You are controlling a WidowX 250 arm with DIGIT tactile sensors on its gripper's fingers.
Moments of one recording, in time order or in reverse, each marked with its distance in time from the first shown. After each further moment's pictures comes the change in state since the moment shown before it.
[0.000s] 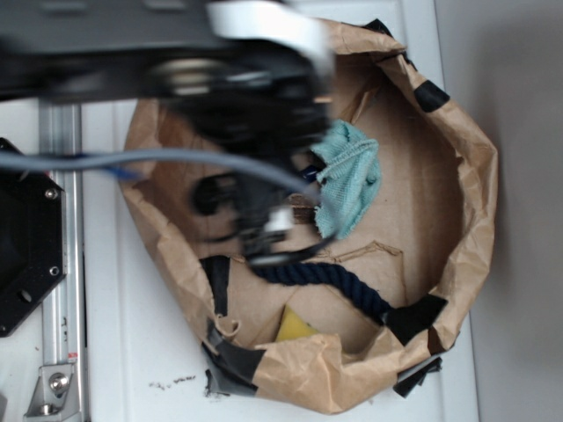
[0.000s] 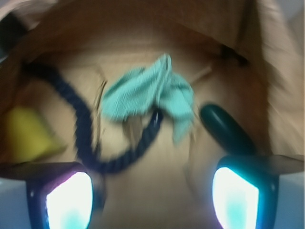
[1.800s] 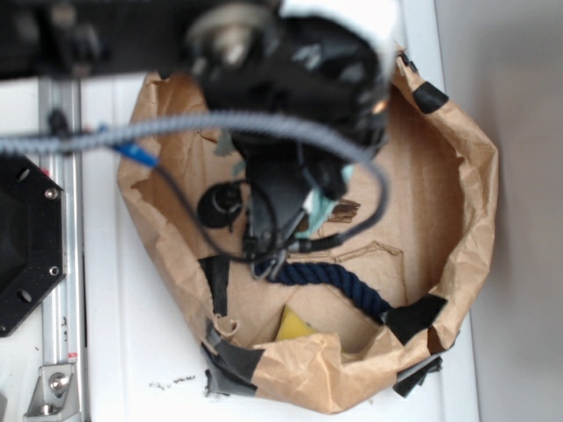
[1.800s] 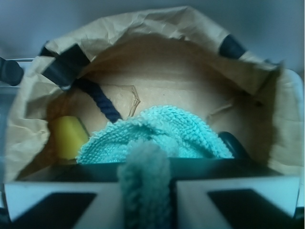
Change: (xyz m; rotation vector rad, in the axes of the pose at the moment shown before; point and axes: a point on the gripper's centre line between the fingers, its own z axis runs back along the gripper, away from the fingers) arm 0.001 -0.024 0.078 -0.055 -0.022 -0.135
